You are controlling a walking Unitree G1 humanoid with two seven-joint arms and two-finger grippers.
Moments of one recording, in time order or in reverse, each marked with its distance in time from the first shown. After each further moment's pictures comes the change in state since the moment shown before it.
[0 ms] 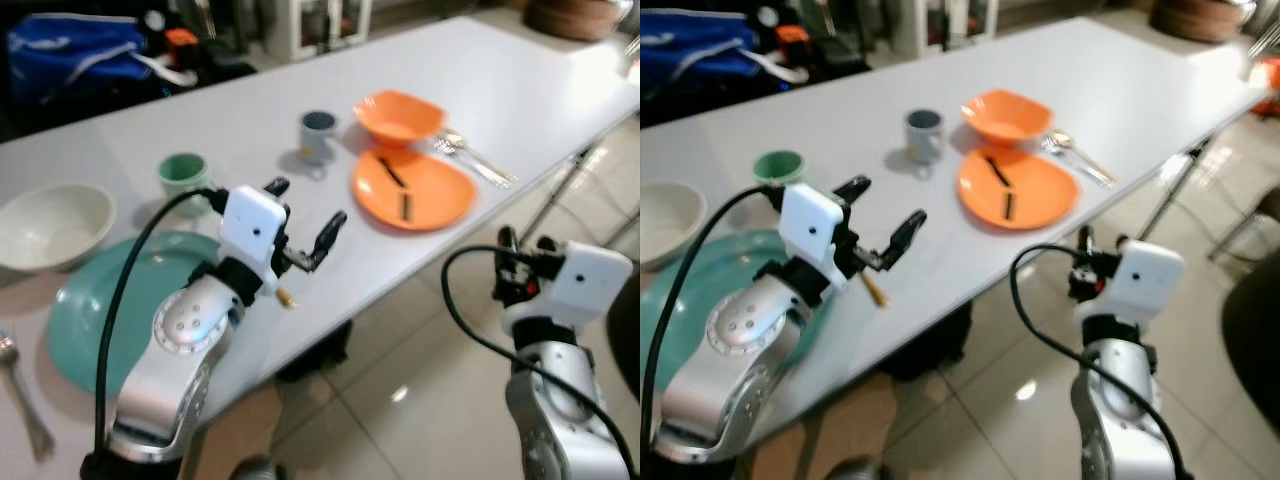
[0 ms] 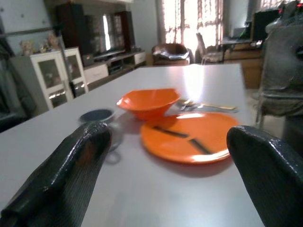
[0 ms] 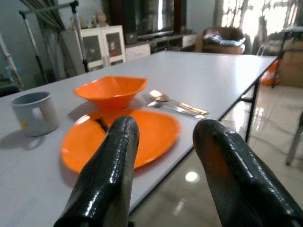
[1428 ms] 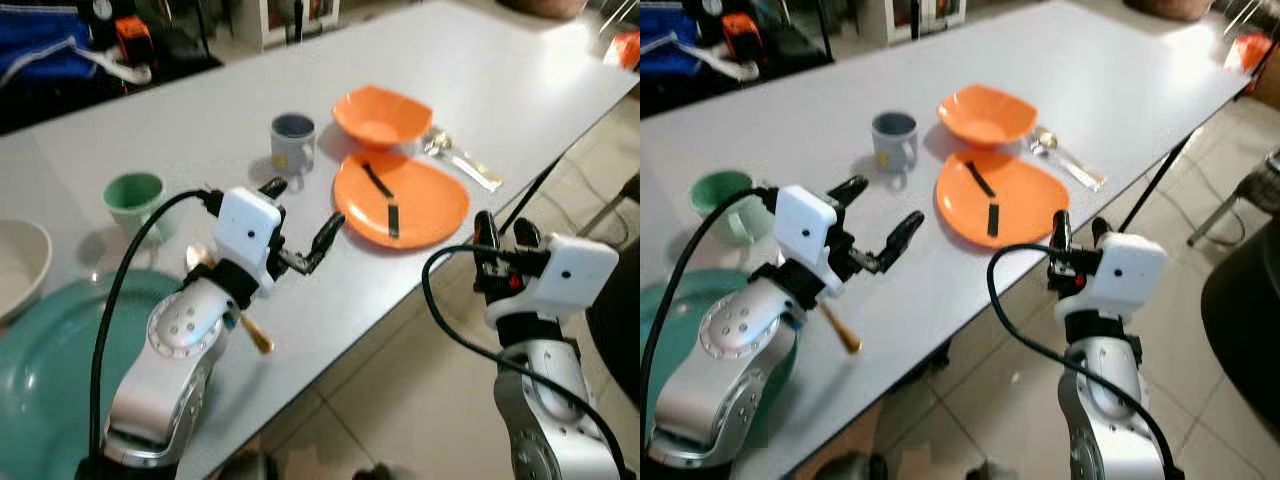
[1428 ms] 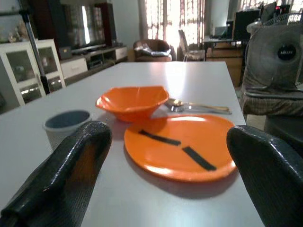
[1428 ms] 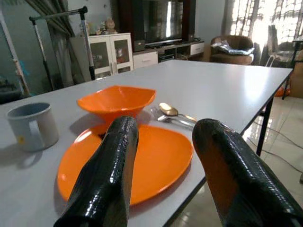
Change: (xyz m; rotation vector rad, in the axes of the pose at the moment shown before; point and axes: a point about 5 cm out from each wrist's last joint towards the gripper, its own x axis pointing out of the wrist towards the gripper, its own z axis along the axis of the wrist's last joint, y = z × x) left arm -0.002 -0.002 0.003 -0.012 -0.016 -0.011; right arm -0.002 0.012 0.013 0.008 -0.092 0.106
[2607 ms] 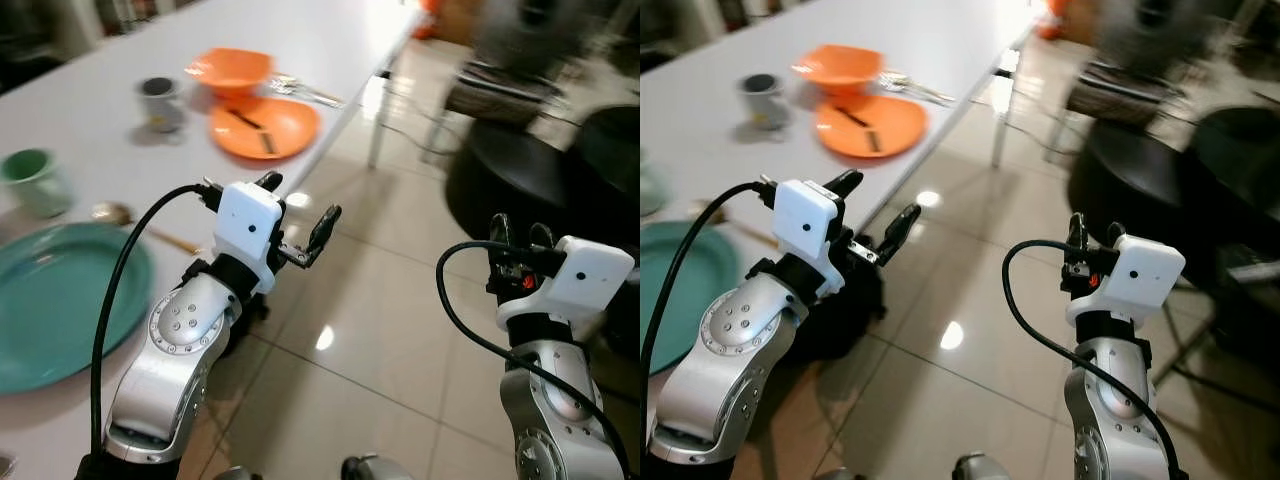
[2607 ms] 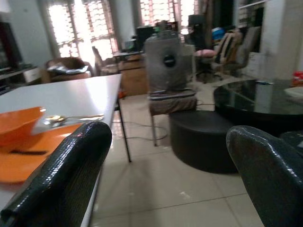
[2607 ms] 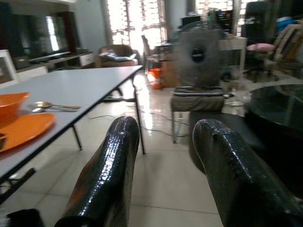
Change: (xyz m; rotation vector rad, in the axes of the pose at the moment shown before) left arm 0.003 0.003 0.004 0.036 -0.004 0.044; right arm 0.000 -0.009 -0.002 0.018 0.013 -0.073
